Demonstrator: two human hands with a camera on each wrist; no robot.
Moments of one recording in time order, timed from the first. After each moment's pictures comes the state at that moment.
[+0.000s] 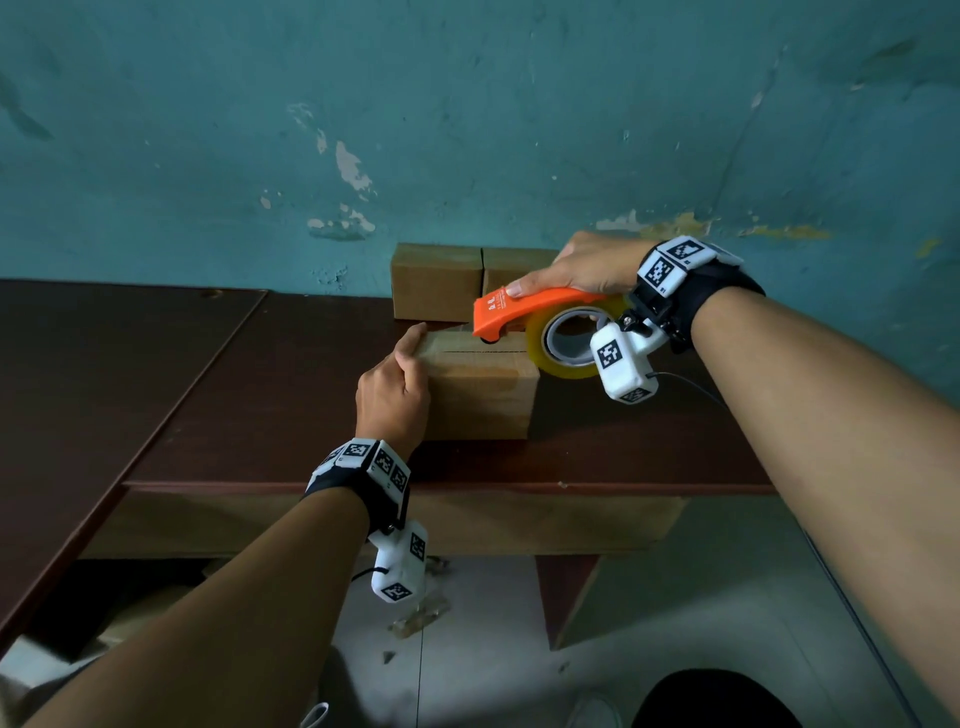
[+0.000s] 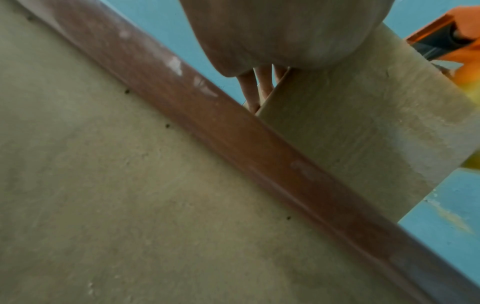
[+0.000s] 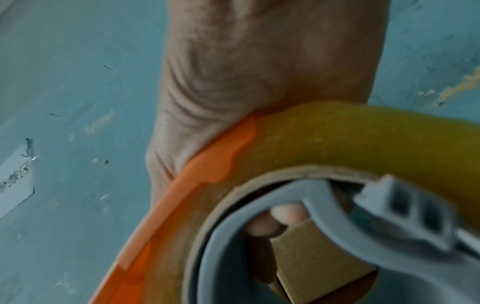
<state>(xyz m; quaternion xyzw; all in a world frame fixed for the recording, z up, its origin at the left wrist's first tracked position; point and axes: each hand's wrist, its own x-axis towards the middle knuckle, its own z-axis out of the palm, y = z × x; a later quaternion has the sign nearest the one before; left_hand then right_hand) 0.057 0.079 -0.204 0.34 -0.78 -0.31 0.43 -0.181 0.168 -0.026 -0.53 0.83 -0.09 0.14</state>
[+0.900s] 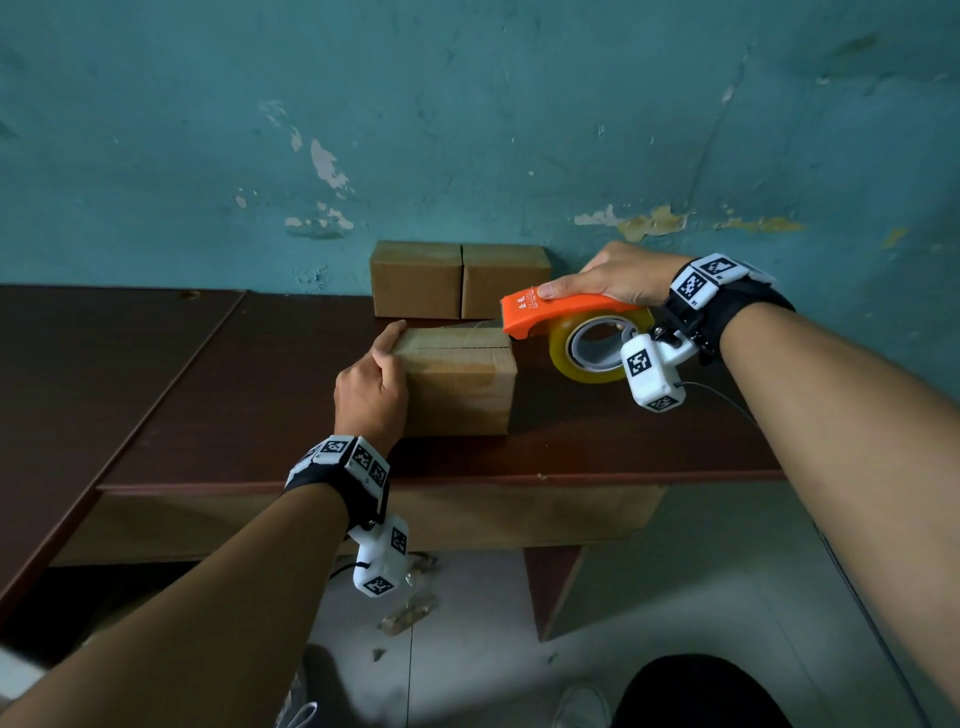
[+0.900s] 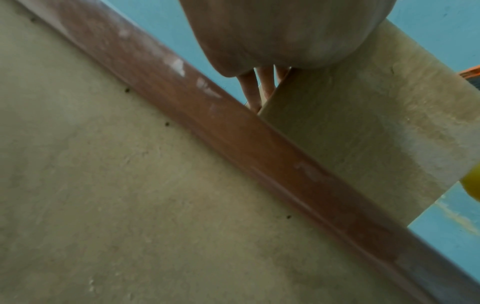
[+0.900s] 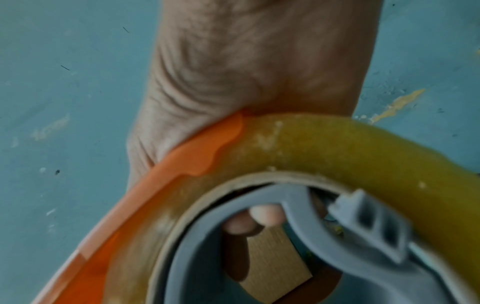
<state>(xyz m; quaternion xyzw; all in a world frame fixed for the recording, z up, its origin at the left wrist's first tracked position) 0.056 0.080 -0.204 0.36 -0.77 -0.31 0.42 -0.221 0.218 -0.041 -0.50 0.83 -0.17 0.16</state>
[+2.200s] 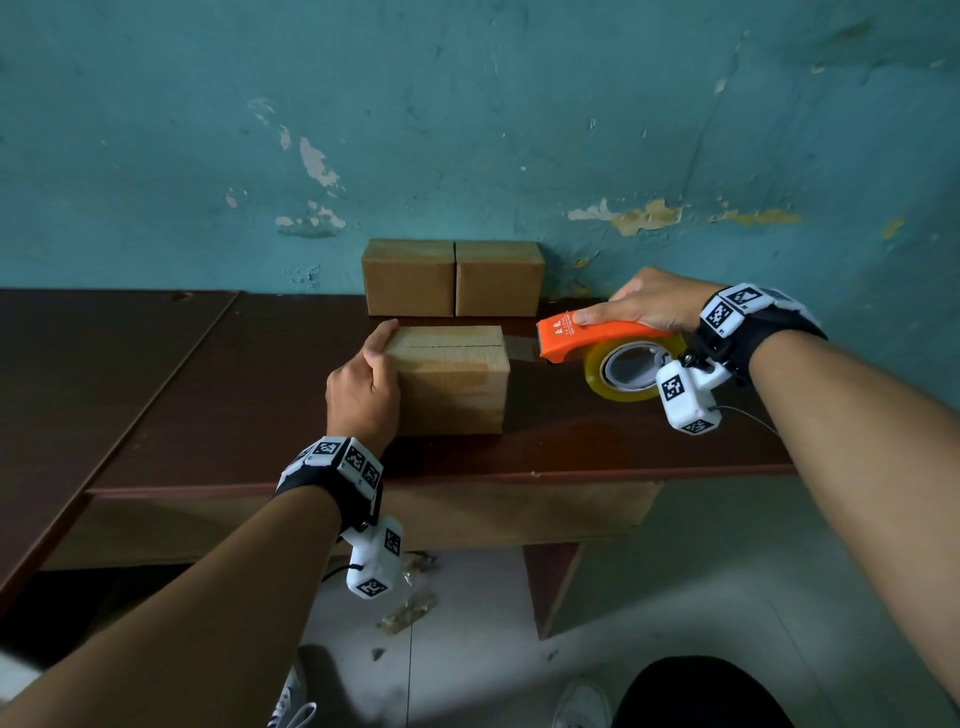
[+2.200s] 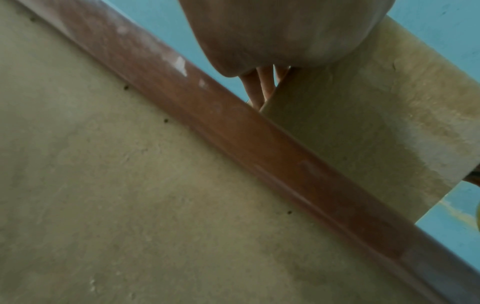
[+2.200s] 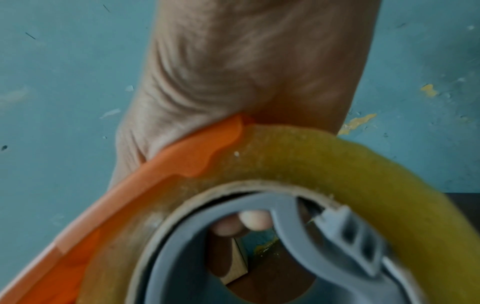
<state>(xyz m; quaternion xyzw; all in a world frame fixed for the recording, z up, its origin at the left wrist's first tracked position) 0.056 0.082 -0.204 0.36 -0.77 -0.30 0.42 -0.251 0.258 -0.070 -0.48 0.84 -0.16 0.18</state>
